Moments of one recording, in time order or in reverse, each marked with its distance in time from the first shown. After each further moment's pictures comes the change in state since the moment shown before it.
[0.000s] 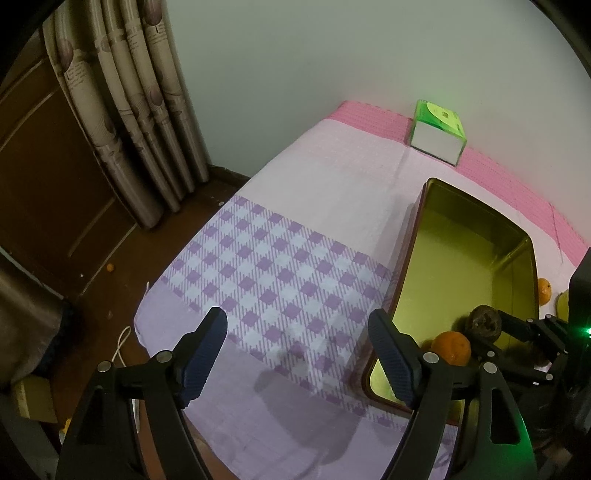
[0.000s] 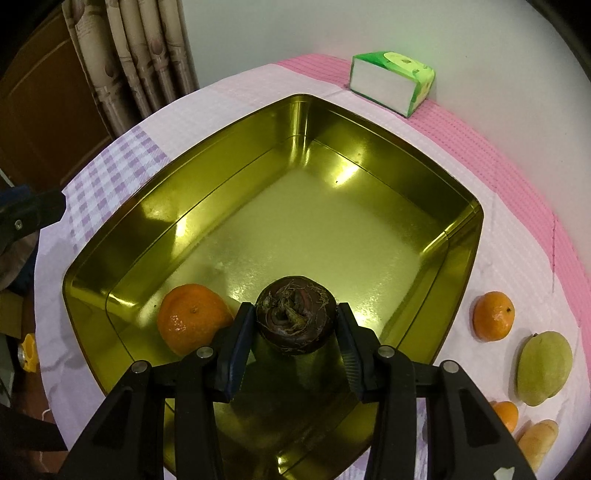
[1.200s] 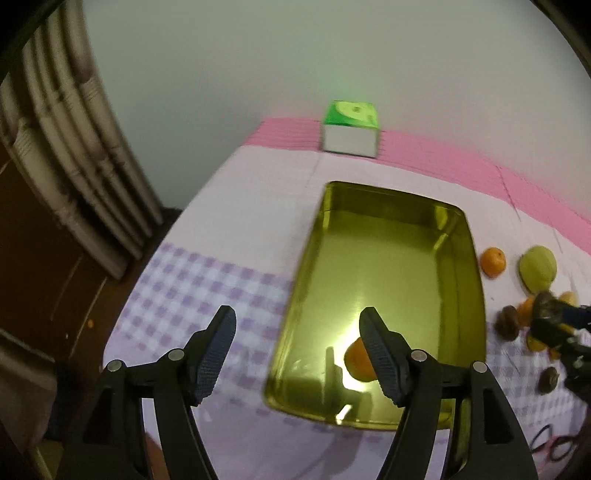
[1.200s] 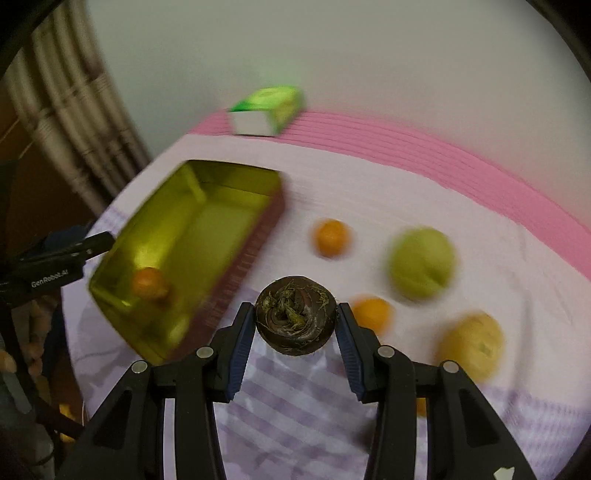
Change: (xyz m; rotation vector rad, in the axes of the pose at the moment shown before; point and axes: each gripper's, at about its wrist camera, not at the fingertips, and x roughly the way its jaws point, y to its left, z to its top) left arm -0.019 -0.067 -0.002 0.210 -0.065 -0.105; right arm -0.106 -0.100 -0.082 0.289 -0.146 0.015
